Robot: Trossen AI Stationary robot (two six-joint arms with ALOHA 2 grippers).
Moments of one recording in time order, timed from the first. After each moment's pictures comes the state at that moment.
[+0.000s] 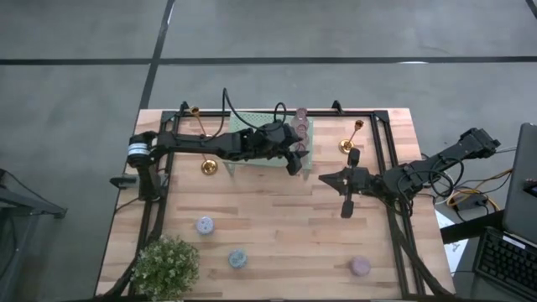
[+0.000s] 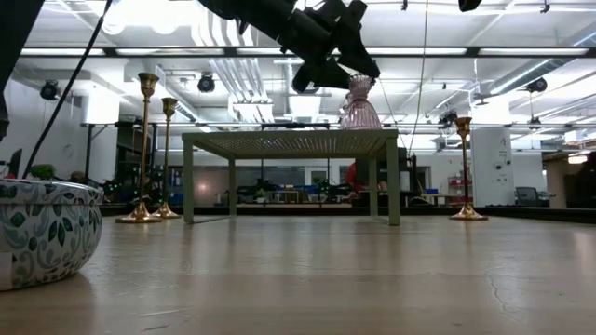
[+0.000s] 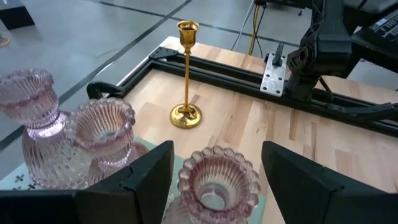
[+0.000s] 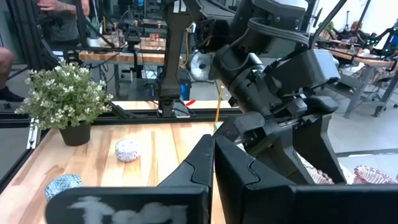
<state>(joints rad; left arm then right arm) 0.13 1.79 1.48 -0.05 -0.18 -0.15 0.45 0.92 0.70 0.11 0.66 0.03</state>
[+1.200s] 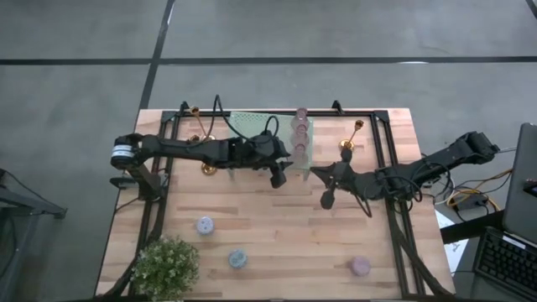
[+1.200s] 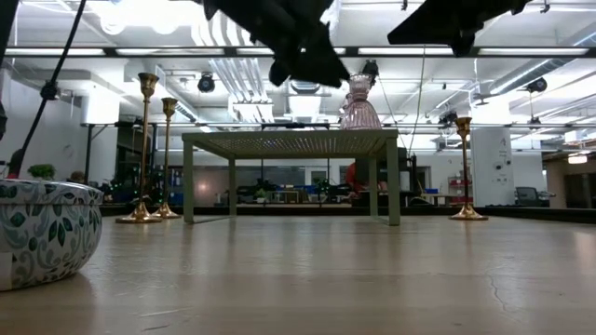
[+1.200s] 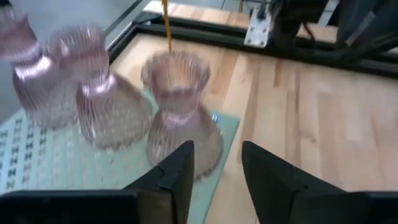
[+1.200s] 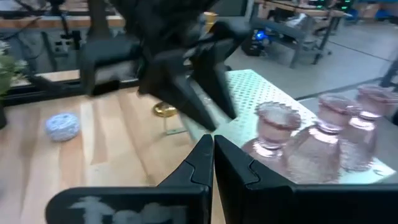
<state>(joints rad) 0.06 1.66 1.32 -0.16 -0.19 -0.13 0.34 1.07 0.66 0.08 0.77 0.21</state>
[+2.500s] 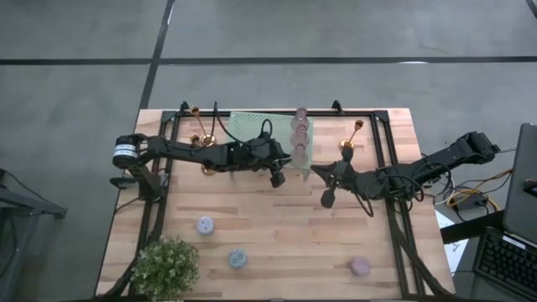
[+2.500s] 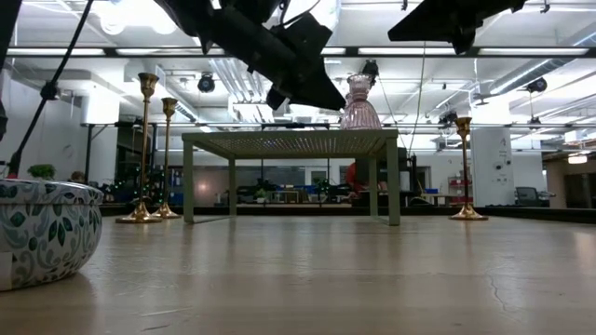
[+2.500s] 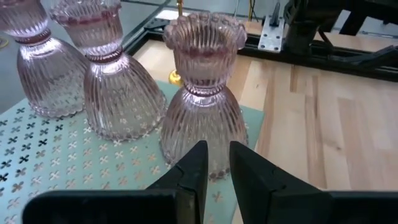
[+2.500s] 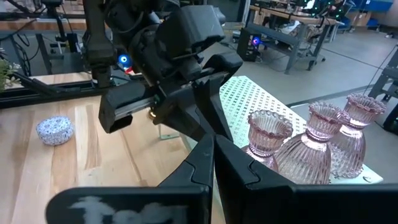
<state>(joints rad) 0.09 1.67 1.16 0.09 -0.21 -0.11 0.33 1.06 0.66 0.09 0.79 0.17</state>
